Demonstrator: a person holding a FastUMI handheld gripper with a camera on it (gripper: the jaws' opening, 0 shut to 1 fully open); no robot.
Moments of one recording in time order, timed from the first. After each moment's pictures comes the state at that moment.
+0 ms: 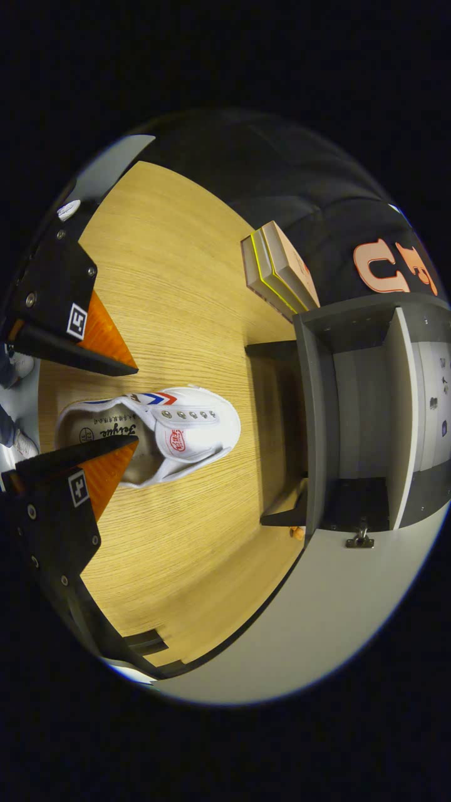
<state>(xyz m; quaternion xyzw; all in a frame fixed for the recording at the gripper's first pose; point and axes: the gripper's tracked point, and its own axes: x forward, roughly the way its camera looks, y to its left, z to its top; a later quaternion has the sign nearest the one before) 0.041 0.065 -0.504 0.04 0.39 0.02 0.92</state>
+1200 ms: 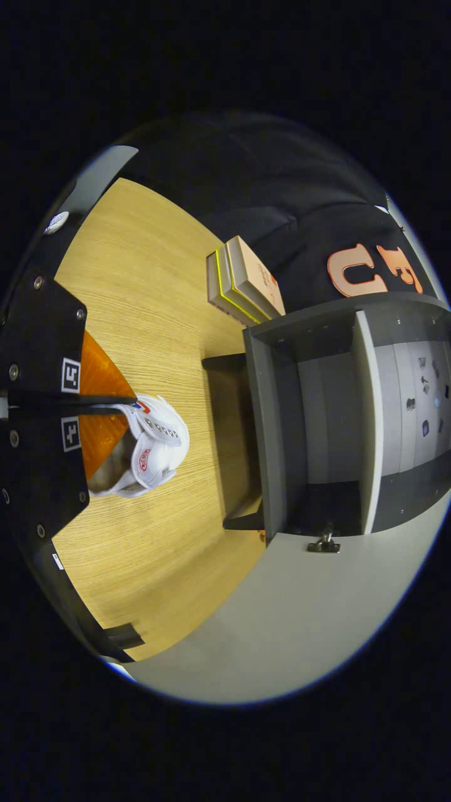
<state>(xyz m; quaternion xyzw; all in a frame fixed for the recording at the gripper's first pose) 0.068 0.067 -0.424 0.06 0.32 0.04 0.94</state>
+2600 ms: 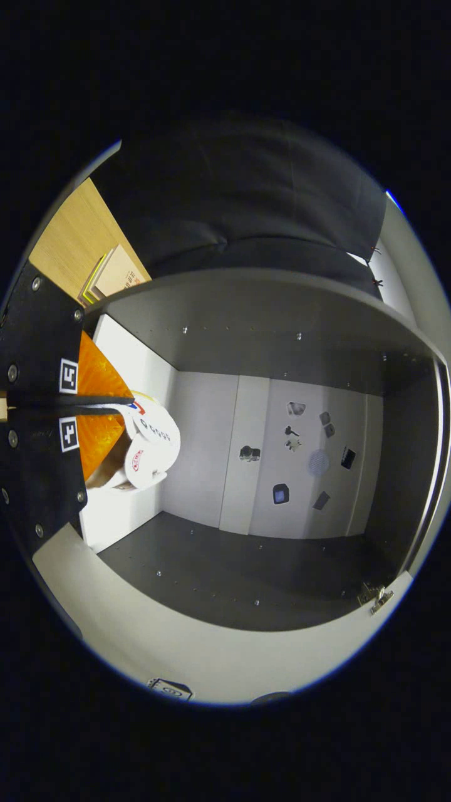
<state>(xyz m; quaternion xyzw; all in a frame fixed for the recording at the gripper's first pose) 0.293 0.048 -0.114 -0.05 0.11 0.10 0.99</state>
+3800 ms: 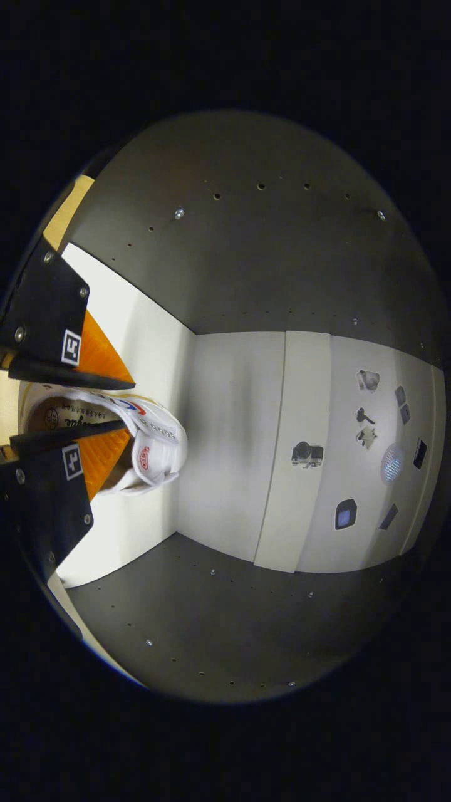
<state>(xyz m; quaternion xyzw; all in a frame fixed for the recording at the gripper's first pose) 0.410 0.051 -0.175 -0.05 0.20 0.08 0.97</state>
